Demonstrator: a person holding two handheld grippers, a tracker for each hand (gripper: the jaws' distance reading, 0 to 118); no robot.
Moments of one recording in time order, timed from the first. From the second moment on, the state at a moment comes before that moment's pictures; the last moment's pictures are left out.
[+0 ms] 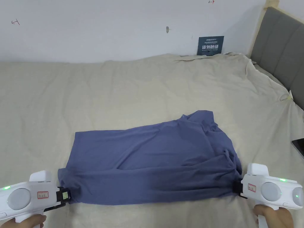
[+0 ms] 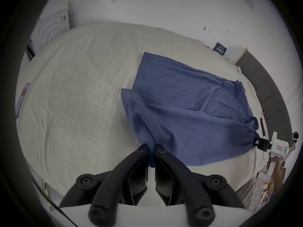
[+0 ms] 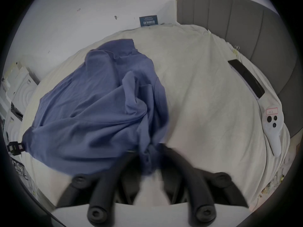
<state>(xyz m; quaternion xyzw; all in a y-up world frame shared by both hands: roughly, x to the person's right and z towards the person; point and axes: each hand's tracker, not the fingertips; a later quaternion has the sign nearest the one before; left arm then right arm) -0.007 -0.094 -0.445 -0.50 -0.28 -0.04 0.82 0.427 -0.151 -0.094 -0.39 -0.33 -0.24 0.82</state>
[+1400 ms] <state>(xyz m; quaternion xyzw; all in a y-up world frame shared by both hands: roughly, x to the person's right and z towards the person) -0.073 -0.072 -0.383 -0.46 -0.25 -0.07 0.85 0.323 -0.046 -0.016 -0.32 -0.33 -0.18 0.87</state>
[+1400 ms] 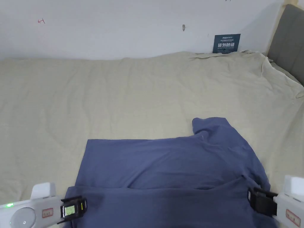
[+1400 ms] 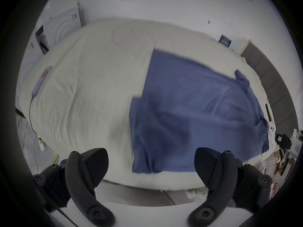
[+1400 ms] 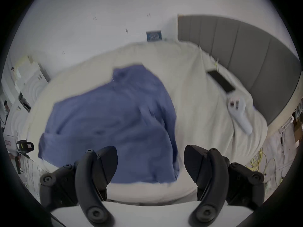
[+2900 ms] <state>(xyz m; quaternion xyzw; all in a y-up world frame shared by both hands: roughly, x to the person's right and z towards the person) 0.100 -0.126 -0.651 -0.51 -0.23 -0.09 0.83 0.354 -0.019 -0.130 -0.23 -0.36 -0.10 0.90</state>
